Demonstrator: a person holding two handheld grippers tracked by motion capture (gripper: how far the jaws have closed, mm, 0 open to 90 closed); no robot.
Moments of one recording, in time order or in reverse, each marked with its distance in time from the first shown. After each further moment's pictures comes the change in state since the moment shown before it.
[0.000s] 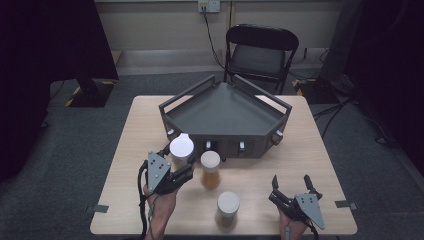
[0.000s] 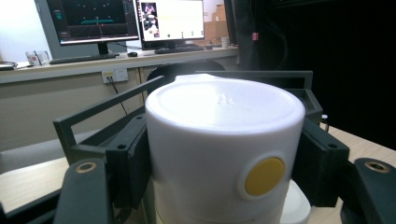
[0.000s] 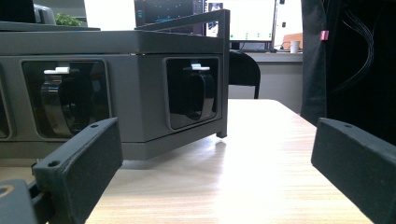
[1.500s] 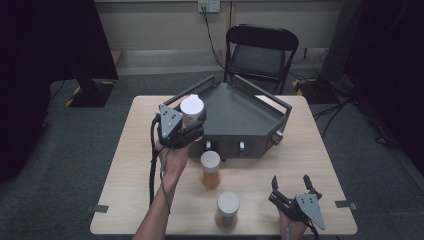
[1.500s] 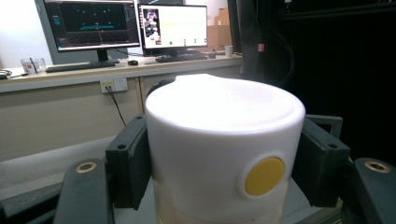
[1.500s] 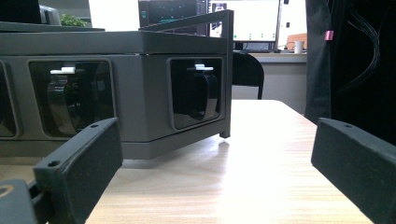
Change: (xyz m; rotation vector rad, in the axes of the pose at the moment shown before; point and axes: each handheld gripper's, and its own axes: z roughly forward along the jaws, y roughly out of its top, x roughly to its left) left arm 0.018 0.057 0.083 -0.004 0.007 -0.023; right arm -0.003 0.000 -0.001 0.000 0.016 0.000
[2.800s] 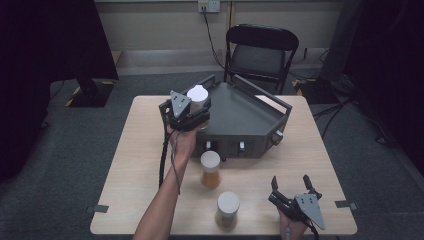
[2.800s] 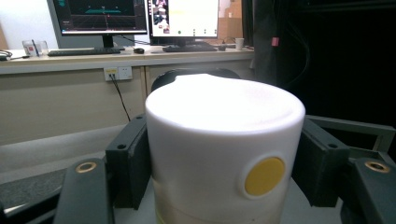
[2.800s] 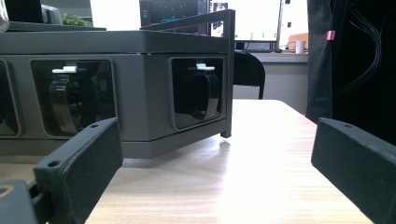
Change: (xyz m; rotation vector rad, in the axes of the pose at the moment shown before) left arm 0.007 -0.009 0.060 0.035 0.042 -0.029; right arm -0.001 0.000 0.000 0.002 0.005 -0.001
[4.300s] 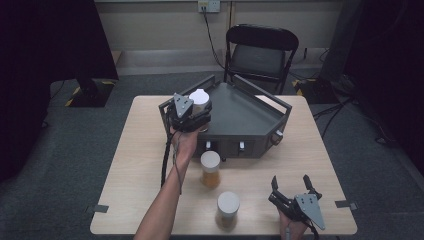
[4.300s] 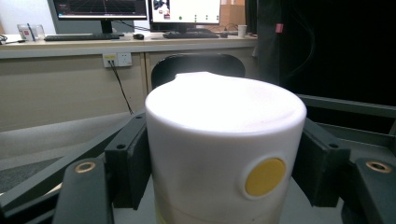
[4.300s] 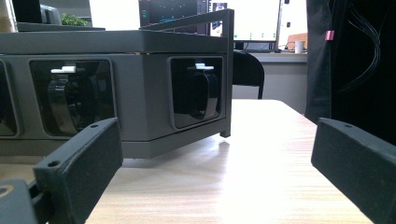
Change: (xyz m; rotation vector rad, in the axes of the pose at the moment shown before) left arm 0.005 -0.011 0.013 0.050 -0.002 -0.027; right arm 0.001 0.000 0.000 0.000 -0.003 0.000
